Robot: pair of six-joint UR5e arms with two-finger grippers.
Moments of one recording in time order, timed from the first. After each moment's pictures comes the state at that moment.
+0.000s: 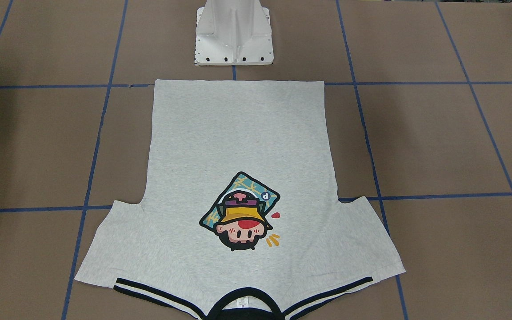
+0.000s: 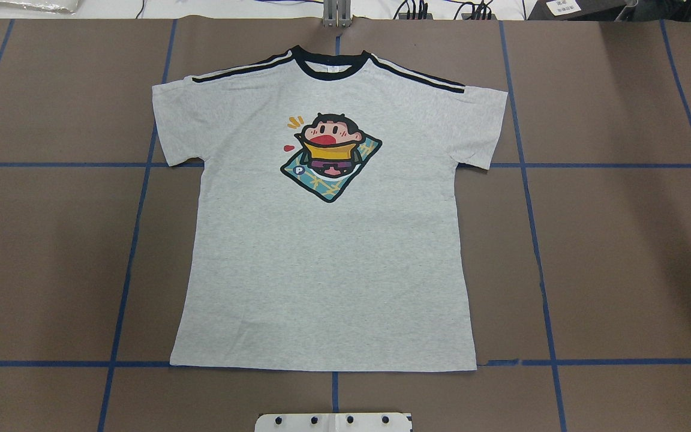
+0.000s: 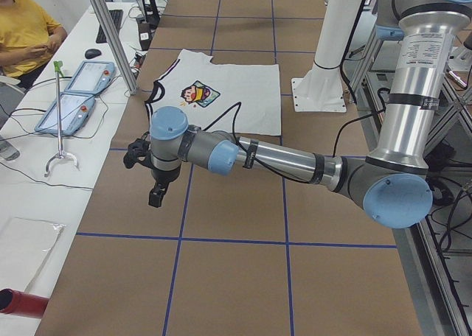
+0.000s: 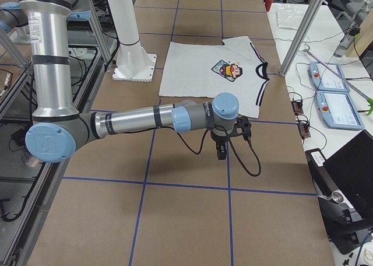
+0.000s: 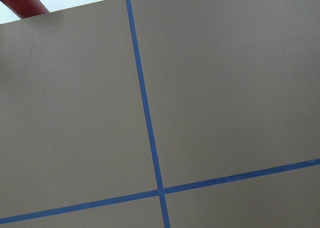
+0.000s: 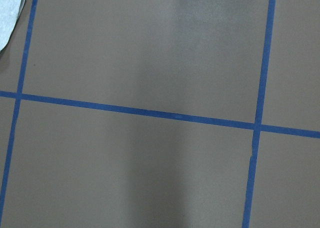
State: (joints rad) left arm -1.55 -1.70 -1.67 -1.75 -2.29 -0.05; right arm 1.48 -1.55 1.73 -1.55 2.44 0.10
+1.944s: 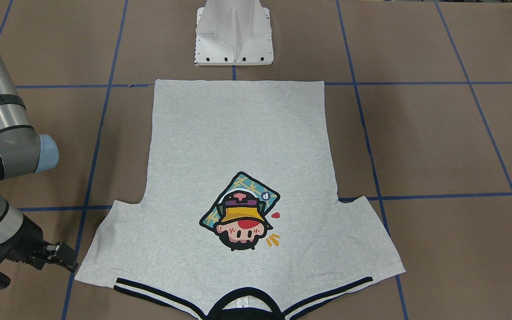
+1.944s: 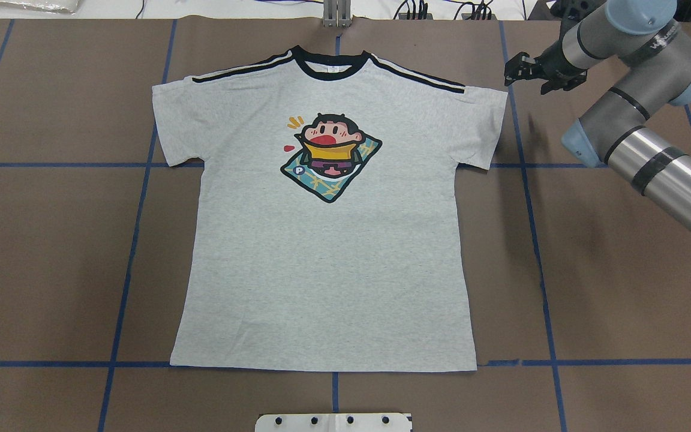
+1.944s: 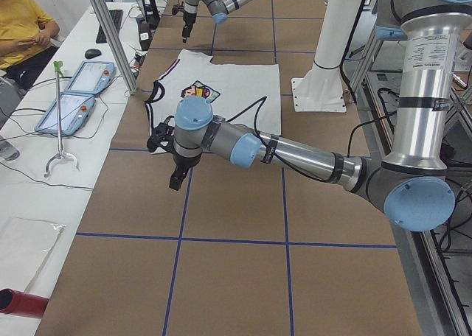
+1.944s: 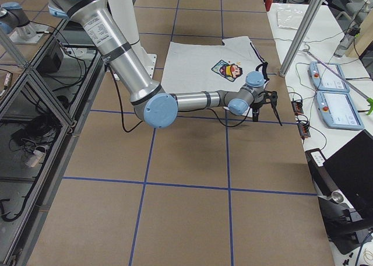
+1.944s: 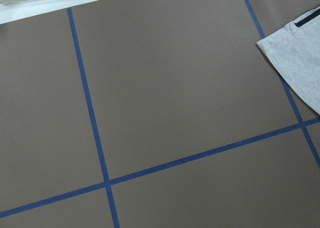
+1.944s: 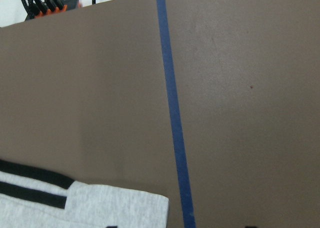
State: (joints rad) left arm -1.53 -1.61 -1.80 -1.75 -2.40 -0.07; right arm 1.04 -0.93 0.97 -0.76 2.08 1.10
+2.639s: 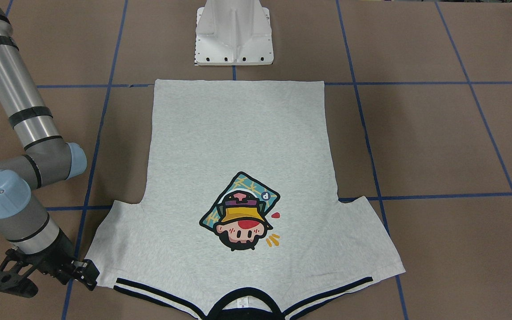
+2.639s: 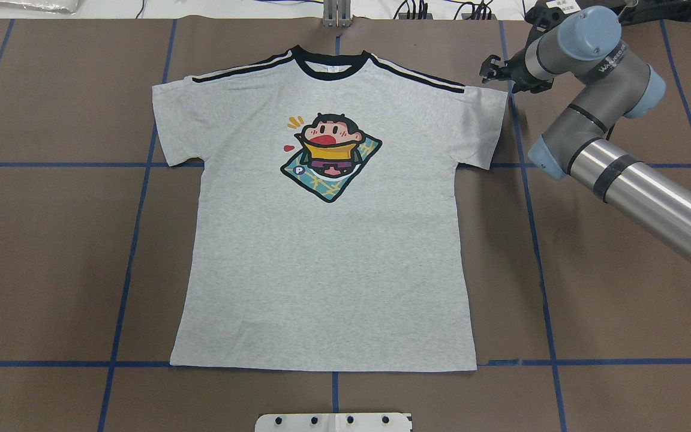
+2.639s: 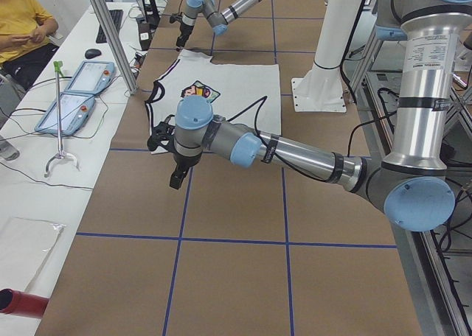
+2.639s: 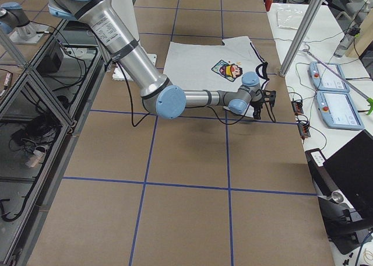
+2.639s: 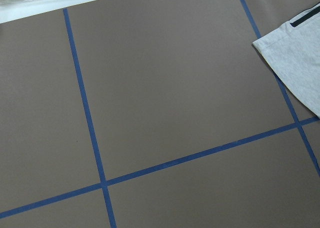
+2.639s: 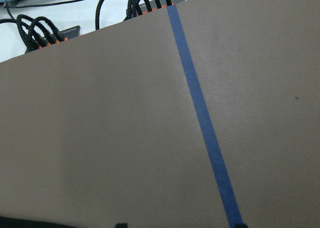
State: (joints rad) left arm -1.53 -1.61 -1.80 -1.76 -2.40 -0.07; right arm 0.97 -0.86 0.84 -0.67 1.90 1.22
